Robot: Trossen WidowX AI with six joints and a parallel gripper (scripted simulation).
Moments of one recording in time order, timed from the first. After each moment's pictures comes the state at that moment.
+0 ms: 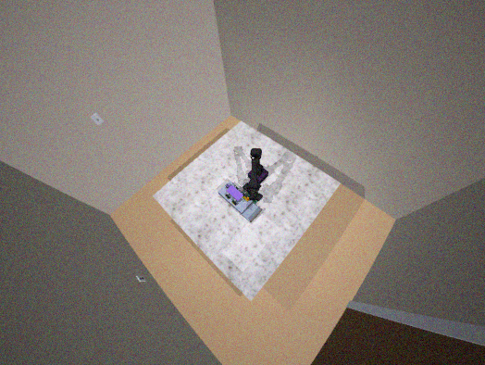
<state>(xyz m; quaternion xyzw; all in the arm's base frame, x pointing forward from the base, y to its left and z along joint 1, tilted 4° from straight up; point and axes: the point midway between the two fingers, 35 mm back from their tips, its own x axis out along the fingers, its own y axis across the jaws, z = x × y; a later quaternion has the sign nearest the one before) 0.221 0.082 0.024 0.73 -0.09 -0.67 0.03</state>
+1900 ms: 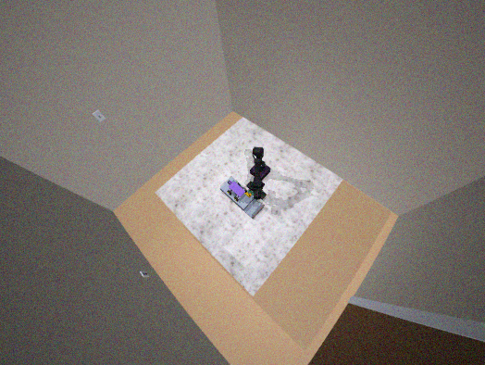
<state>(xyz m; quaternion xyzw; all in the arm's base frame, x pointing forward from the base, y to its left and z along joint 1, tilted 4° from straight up) 0.226 0.102 0.009 0.73 -0.10 -0.67 0.03</state>
